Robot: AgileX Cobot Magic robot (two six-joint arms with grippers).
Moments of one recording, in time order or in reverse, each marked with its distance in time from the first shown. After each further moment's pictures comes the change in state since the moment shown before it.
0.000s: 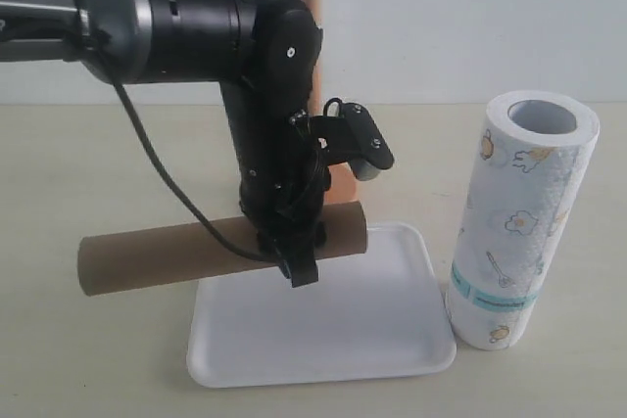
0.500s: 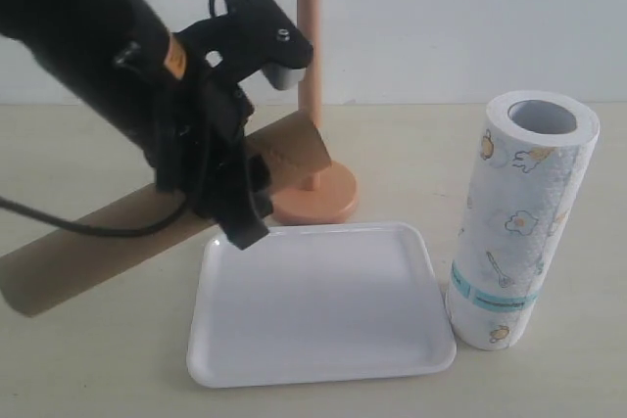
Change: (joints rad) left arm 0.000 -0.451 0.331 0.049 -0.216 -0.231; right arm 0.000 0.000 0.000 0.000 0.000 0.000
